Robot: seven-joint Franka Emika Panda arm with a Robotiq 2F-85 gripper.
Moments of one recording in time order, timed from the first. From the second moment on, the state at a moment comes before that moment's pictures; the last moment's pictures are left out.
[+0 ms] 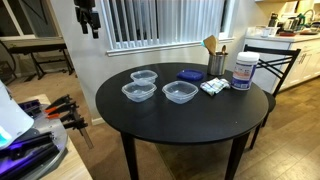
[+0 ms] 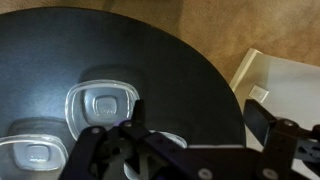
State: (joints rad) arm 0.16 -0.51 0.01 -2.65 0.21 2.15 -0.01
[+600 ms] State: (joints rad) arm 0.04 -0.21 0.00 -2.66 0.18 2.51 0.00
